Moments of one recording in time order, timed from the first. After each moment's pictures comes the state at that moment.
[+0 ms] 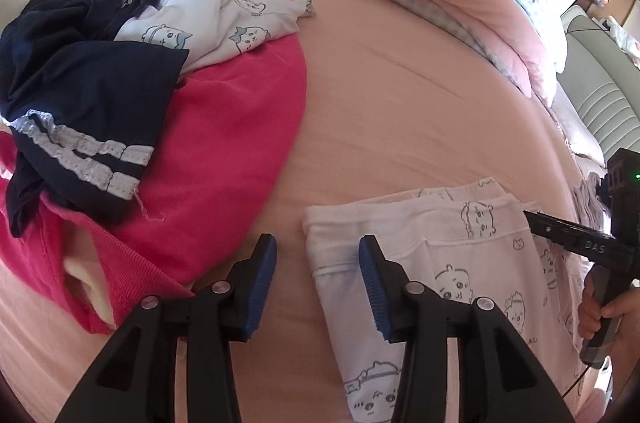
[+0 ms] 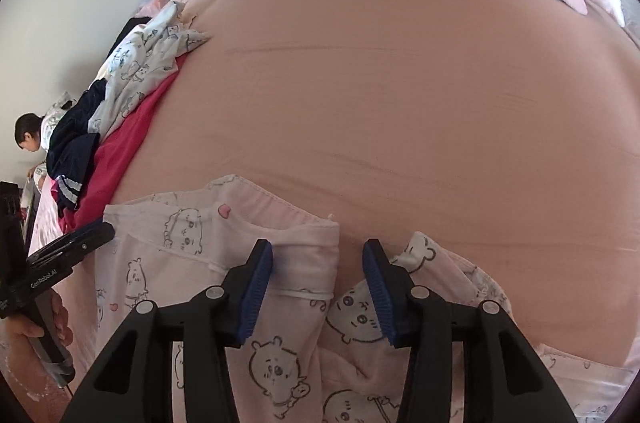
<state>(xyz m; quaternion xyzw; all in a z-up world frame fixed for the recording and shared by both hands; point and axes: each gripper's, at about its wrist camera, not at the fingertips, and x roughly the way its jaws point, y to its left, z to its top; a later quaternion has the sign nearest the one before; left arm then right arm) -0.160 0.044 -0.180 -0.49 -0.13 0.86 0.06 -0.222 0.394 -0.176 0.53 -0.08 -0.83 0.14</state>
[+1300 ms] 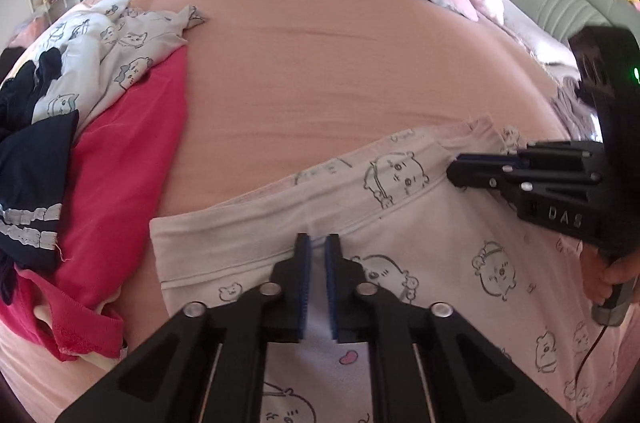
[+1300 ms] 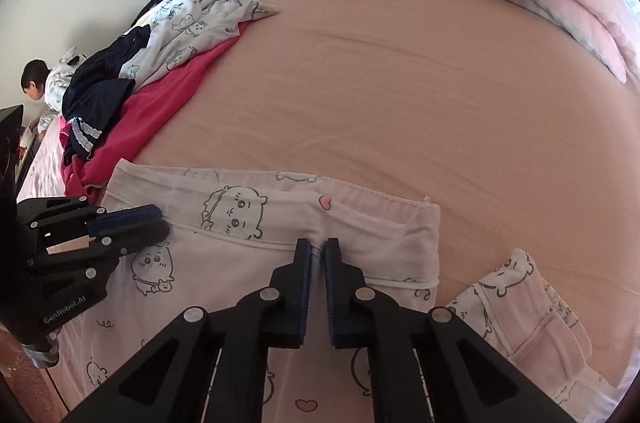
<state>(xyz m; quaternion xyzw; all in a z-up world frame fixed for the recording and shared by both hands) -0.171 0.088 -0.177 -0.50 -0.01 0.86 0.13 -0.206 0.333 -0.173 0.51 0.02 -0.84 0.19</state>
